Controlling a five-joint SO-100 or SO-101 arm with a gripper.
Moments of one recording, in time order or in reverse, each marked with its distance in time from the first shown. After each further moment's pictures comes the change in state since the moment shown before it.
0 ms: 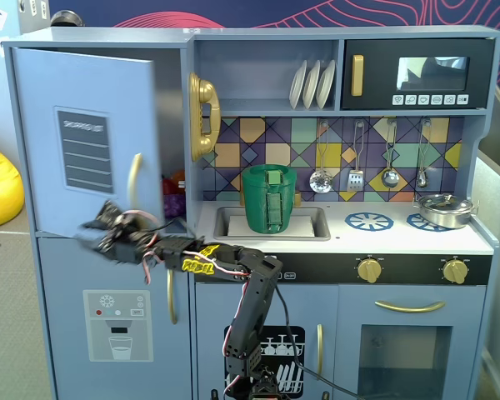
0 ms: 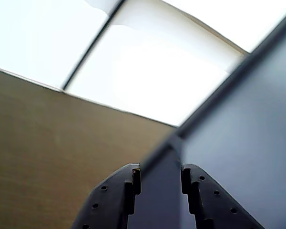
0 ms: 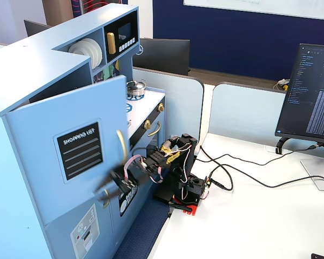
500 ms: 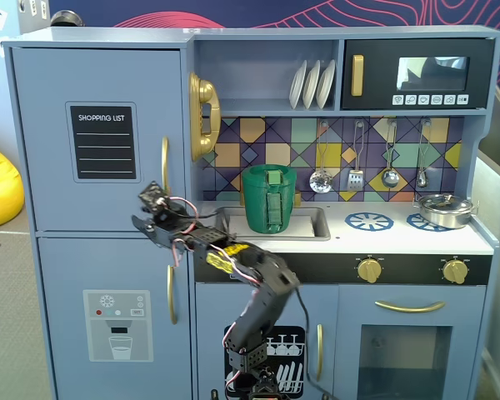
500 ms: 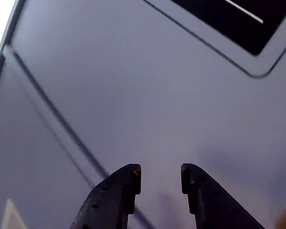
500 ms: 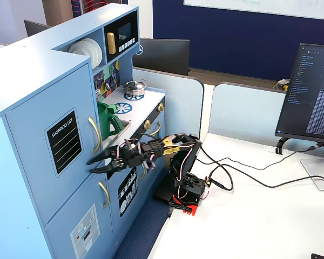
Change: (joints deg) arm 13.8 16.0 10.8 8.1 5.6
